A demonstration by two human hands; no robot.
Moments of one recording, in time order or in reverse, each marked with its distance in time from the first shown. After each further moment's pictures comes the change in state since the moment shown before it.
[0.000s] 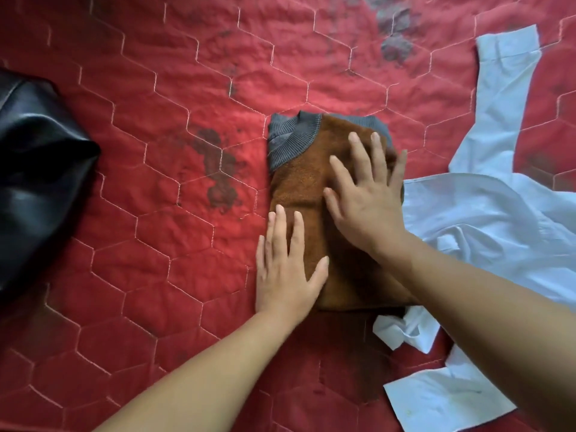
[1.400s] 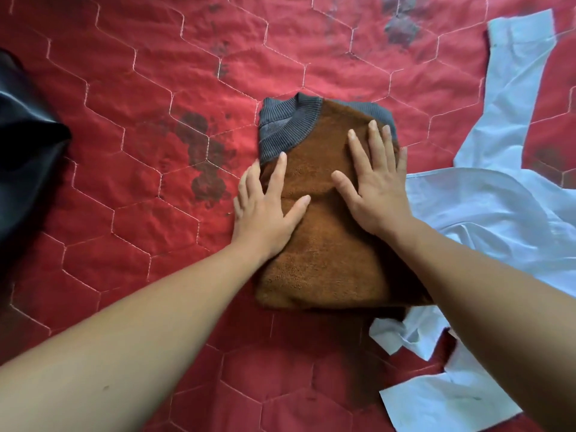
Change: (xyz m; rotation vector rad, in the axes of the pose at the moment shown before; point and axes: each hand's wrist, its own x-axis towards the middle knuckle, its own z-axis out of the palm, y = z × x) left_hand 0.093 -0.020 -0.015 -0.140 -0.044 -0.068; right_hand 0.015 0.038 0.034 0.283 -0.038 0.085
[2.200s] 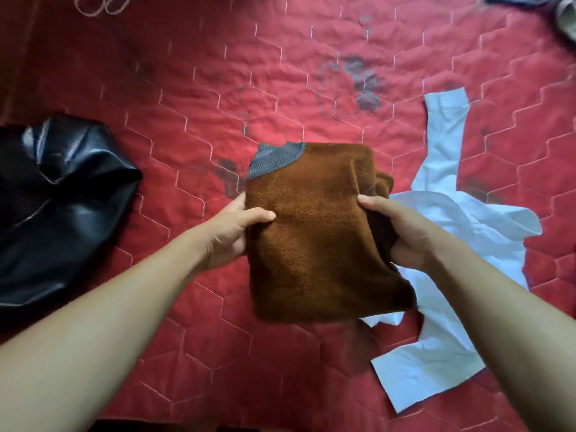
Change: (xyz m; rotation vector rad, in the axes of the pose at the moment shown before) left_hand -0.063 0.018 -0.177 -1.179 -0.527 -0.303; right_hand -0.077 -0.092 -0.186 1.502 -0.552 0.736
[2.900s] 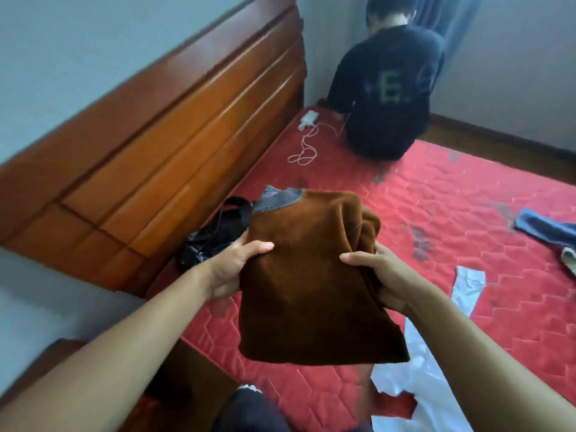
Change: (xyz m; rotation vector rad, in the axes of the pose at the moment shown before) left_hand -0.445 0.147 0.010 -0.206 0.290 0.309; right_hand -0.297 -0.109 0.294 -0.274 -0.359 -0.172
